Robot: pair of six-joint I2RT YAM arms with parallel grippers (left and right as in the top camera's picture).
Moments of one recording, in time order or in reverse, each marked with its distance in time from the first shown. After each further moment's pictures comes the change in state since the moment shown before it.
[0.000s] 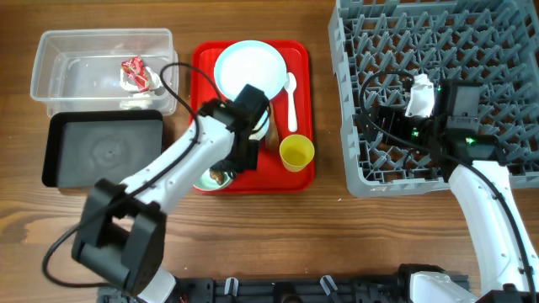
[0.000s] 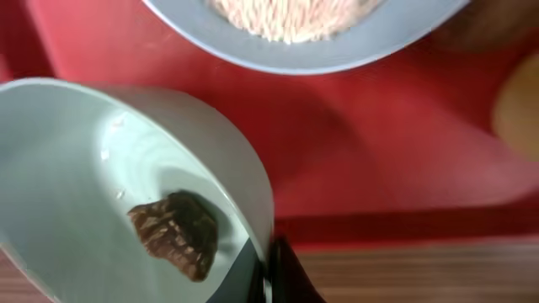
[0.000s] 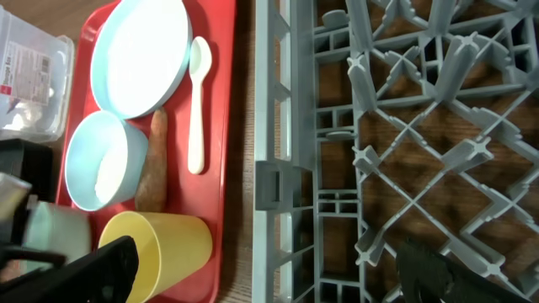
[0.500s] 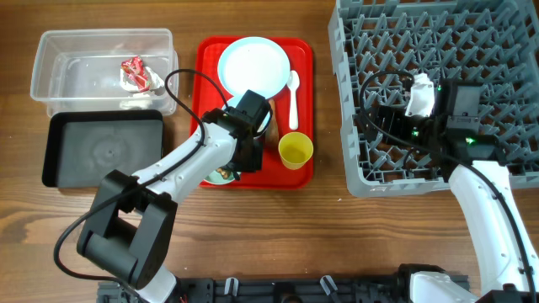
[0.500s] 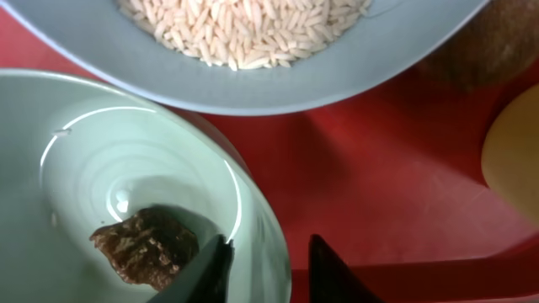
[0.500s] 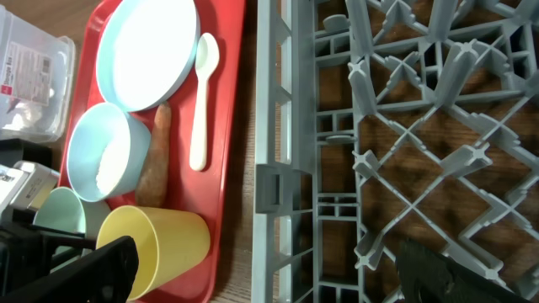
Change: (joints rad) left arm -0.007 0.037 -0.119 0.251 0.024 -0.004; right arm 0.000 0.000 0.000 0.008 0.000 -0.007
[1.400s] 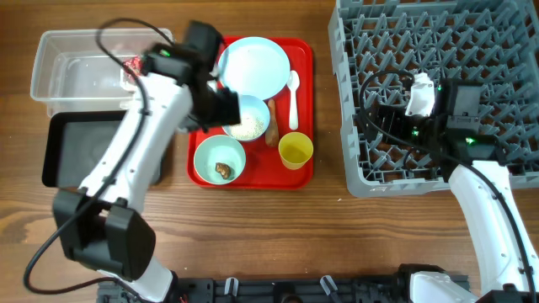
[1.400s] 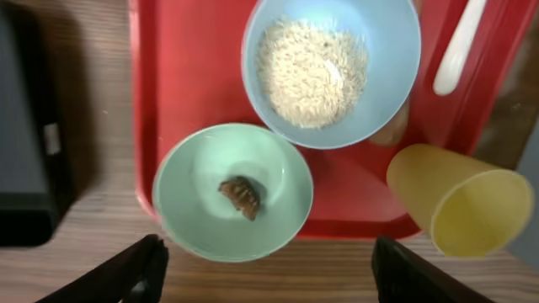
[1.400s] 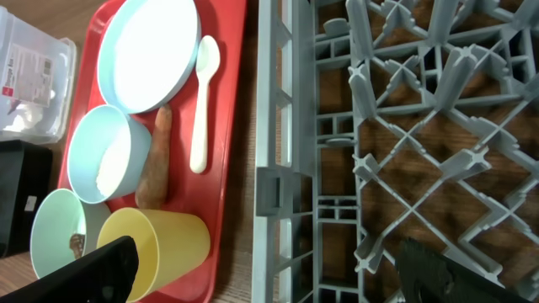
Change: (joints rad) left arm 0.207 -0.002 0.461 -0.441 0.080 0.024; right arm 0.000 0.000 0.000 0.007 0.000 0.000
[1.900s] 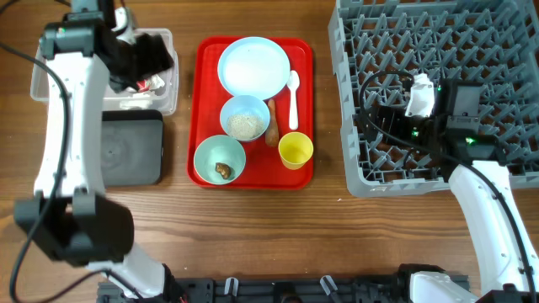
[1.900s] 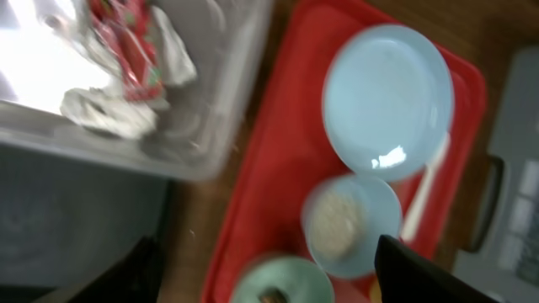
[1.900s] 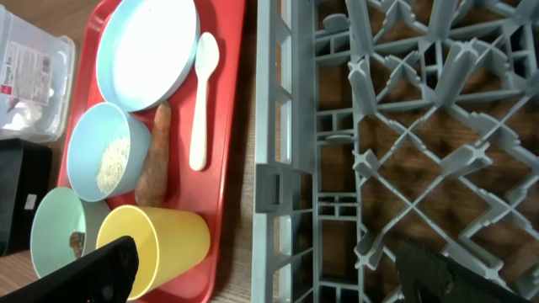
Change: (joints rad) left arm 0.371 0.042 0.253 0.046 0.124 0.127; right arm 0.000 0.000 0.000 -0.007 0.000 0.000
